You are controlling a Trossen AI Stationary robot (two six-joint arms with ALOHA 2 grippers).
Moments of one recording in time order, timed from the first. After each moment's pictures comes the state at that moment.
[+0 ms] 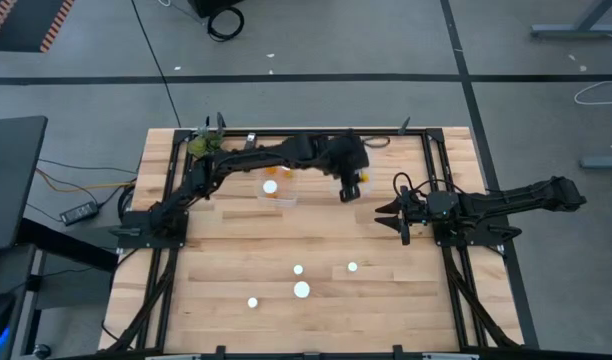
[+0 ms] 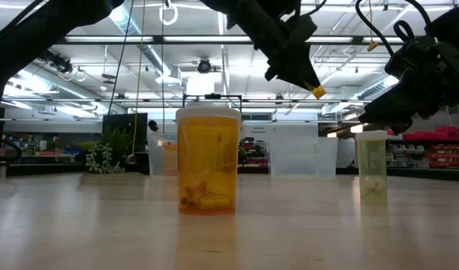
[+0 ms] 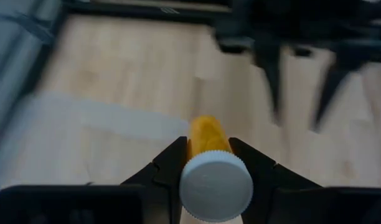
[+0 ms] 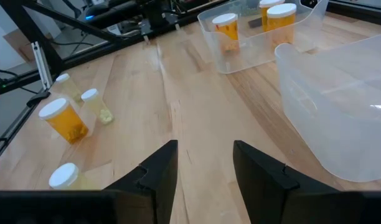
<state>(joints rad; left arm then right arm) 0.20 2.28 2.23 -0.70 0.04 0.07 0.05 0.41 0.01 0.09 0.15 0.35</state>
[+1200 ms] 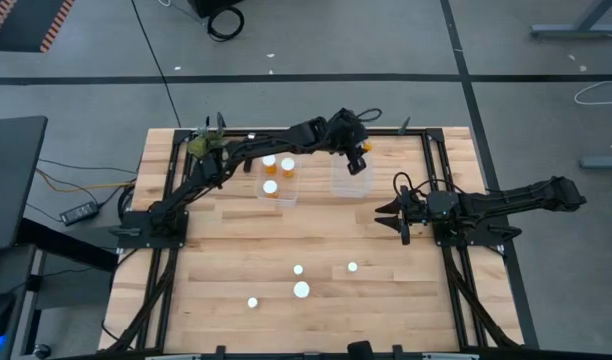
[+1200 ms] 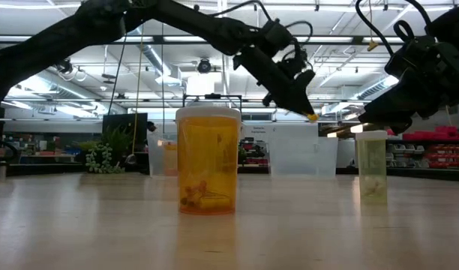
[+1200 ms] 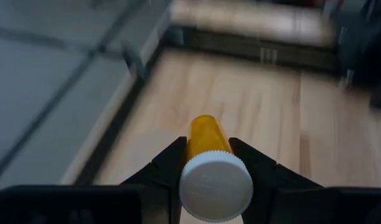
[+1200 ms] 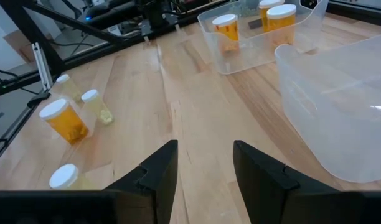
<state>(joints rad) 0.33 2.41 2.23 -0.42 0.00 0.06 0.05 0.41 0.01 0.09 0.15 0.35</state>
